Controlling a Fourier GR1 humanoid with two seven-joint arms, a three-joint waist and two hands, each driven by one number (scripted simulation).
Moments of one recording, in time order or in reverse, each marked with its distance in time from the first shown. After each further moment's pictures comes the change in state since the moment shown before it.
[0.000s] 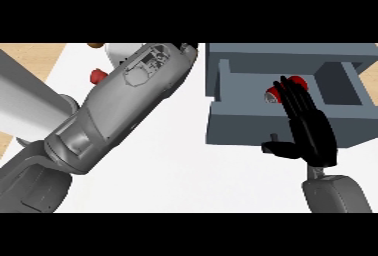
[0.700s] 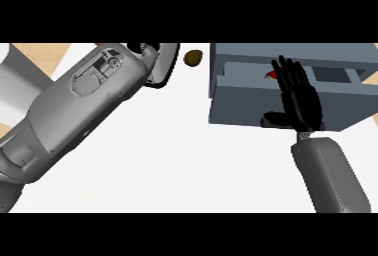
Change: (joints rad) left arm 0.136 0.201 -0.028 -0.303 -0.053 -0.018 0.180; right arm -0.282 -0.002 -0.105 0.471 0.133 -0.262 -0.055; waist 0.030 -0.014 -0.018
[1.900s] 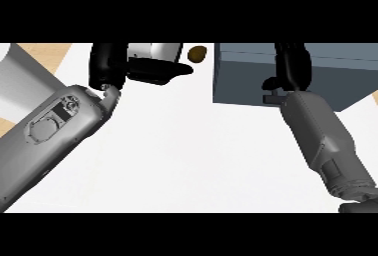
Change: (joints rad) left arm 0.303 0.161 0.006 -0.354 -0.071 -0.015 0.053; right arm -0.487 -0.028 -0.177 0.691 0.057 -0.320 0.015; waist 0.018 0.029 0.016
